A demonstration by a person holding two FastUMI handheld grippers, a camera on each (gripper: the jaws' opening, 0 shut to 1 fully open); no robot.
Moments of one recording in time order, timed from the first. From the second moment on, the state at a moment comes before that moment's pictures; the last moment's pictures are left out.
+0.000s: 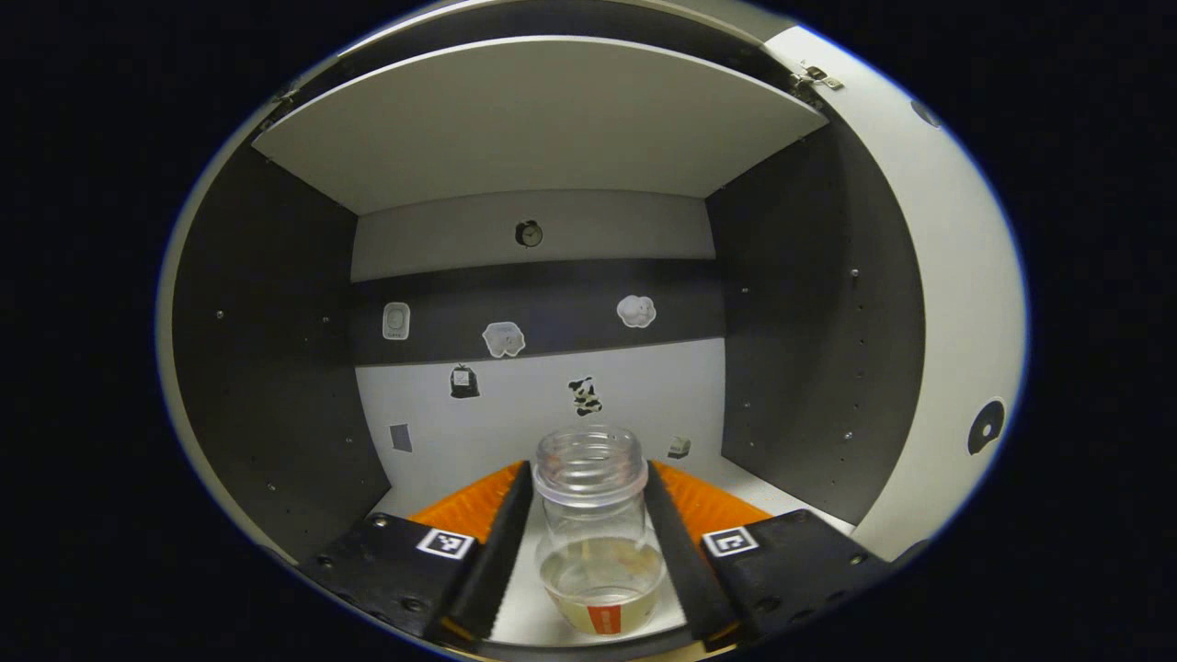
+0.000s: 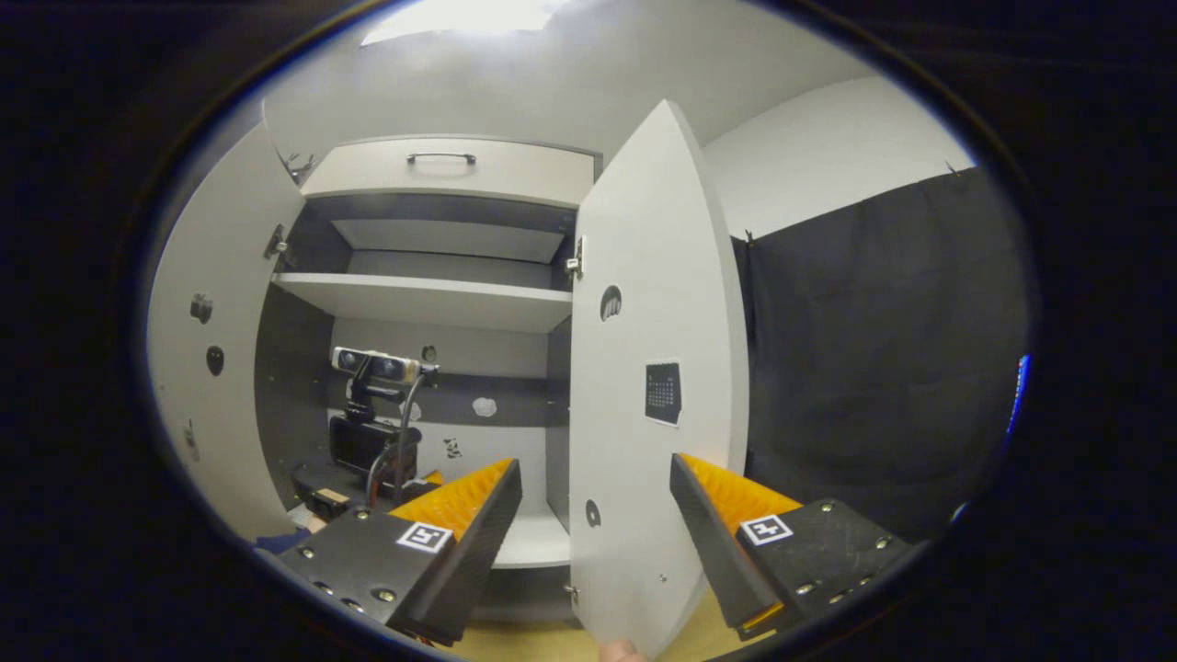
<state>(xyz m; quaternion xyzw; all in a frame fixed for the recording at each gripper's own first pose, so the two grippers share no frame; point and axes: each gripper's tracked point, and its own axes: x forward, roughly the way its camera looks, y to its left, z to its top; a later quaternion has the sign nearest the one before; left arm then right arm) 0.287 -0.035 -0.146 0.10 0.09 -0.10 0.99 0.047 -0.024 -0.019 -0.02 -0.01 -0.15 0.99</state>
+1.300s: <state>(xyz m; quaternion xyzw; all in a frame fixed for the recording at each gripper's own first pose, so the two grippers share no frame) 0.161 -0.078 -0.122 0.10 0.08 -0.17 0.98 -0.034 -0.047 -0.002 0.02 -0.02 -0.14 0.99</state>
